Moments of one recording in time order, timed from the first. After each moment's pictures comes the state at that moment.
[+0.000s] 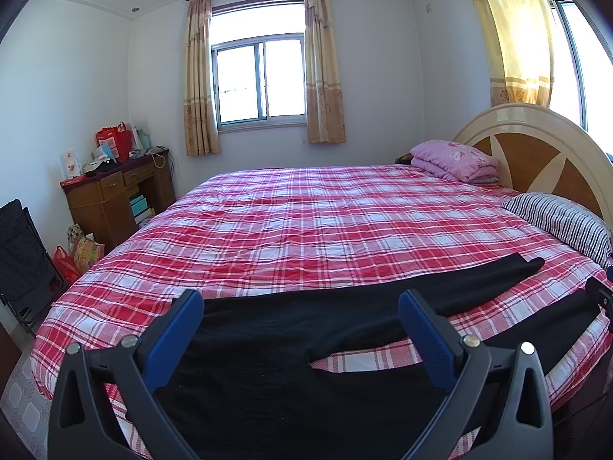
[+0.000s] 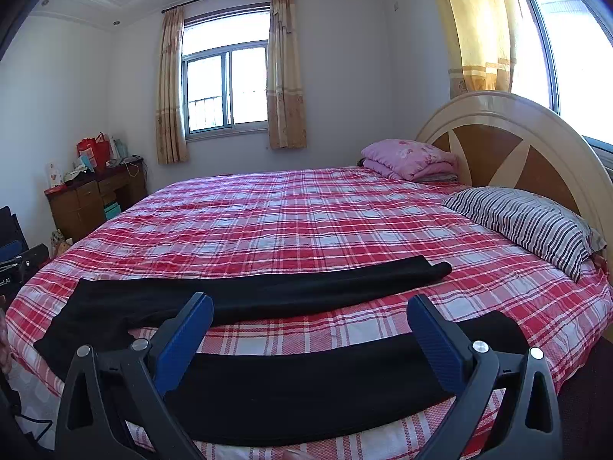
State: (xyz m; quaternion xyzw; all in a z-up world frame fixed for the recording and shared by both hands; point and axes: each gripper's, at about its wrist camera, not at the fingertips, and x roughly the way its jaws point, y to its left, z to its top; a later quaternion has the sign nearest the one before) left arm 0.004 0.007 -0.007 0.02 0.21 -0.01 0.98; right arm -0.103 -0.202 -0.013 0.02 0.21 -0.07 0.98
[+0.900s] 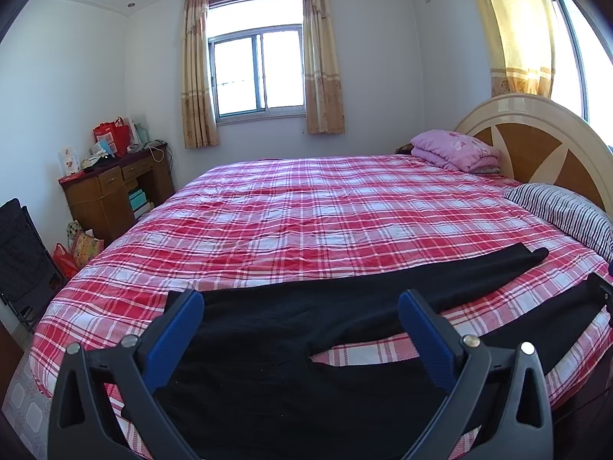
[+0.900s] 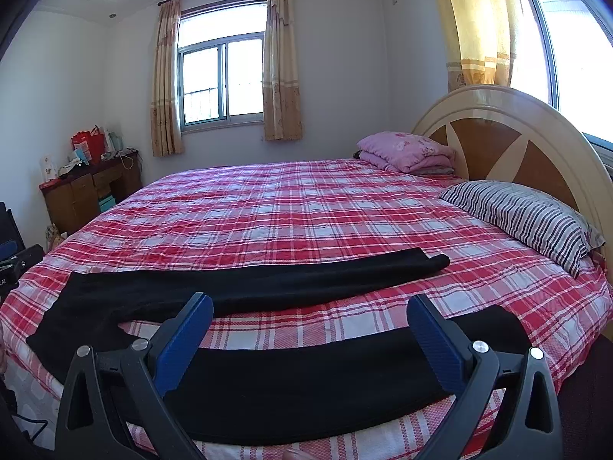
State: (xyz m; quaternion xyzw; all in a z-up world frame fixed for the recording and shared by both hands) left arm 0.015 -0.003 -0.017 0.02 0.23 0.00 0.97; right arm -0.091 -0.208 -0.026 0.02 0.22 -0.08 0.97
